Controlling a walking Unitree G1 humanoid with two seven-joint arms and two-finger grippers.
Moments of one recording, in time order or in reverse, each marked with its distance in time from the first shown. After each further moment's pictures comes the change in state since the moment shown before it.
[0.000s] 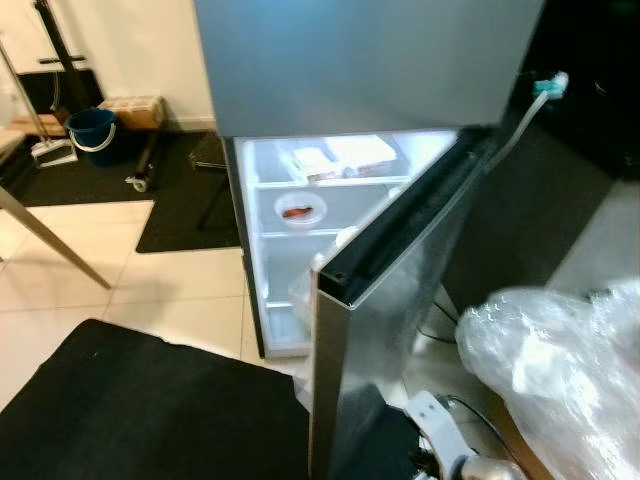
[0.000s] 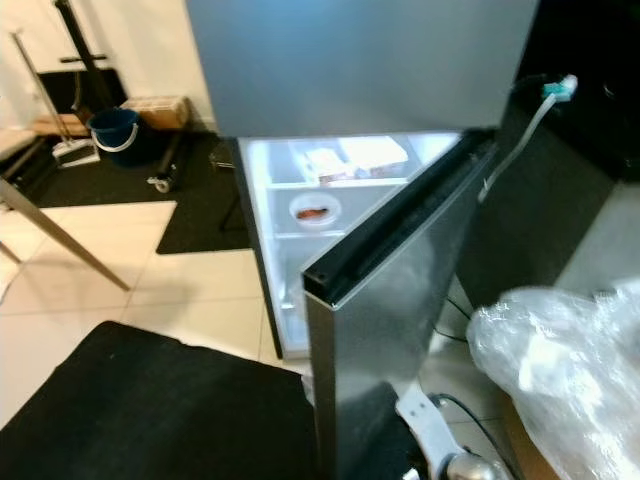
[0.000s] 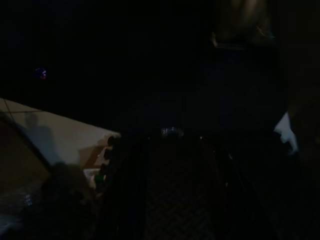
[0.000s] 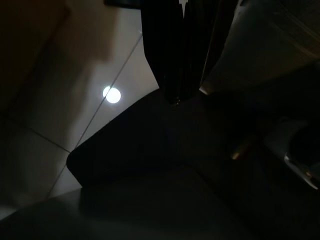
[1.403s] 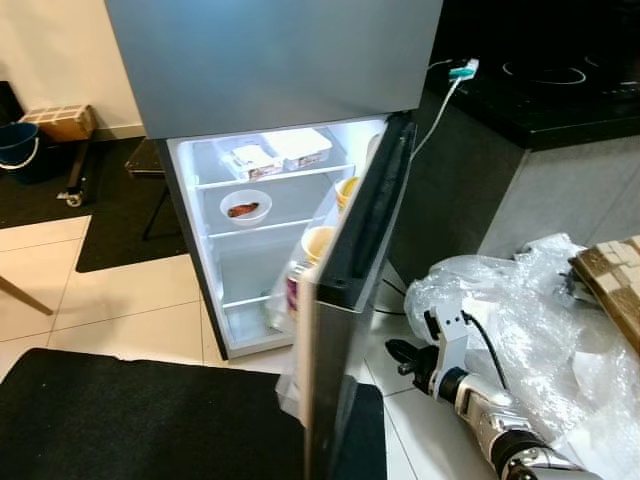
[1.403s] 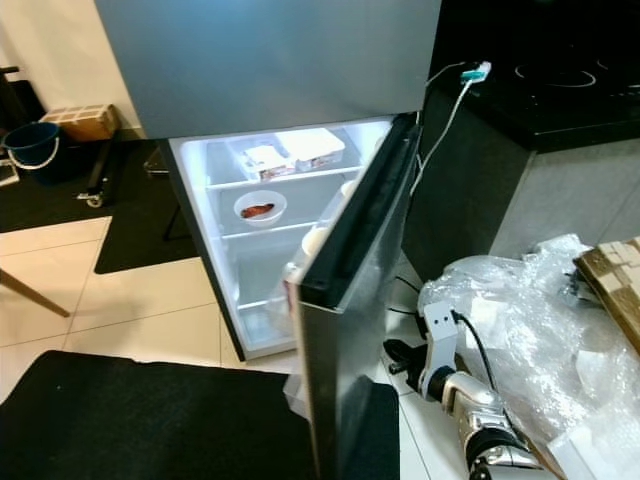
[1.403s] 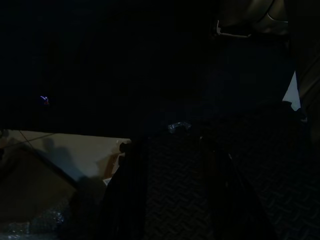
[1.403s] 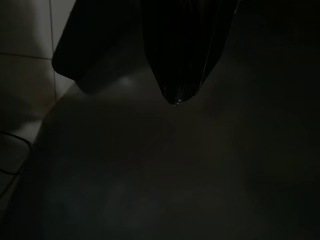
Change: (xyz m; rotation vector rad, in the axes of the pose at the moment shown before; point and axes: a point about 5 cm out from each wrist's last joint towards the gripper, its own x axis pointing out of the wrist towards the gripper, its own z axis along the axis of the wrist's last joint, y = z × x) left arm 0.000 -0.003 -0.007 0.007 0.027 -0.033; right arm -0.016 -0.033 0.118 0.261 -0.618 0.115
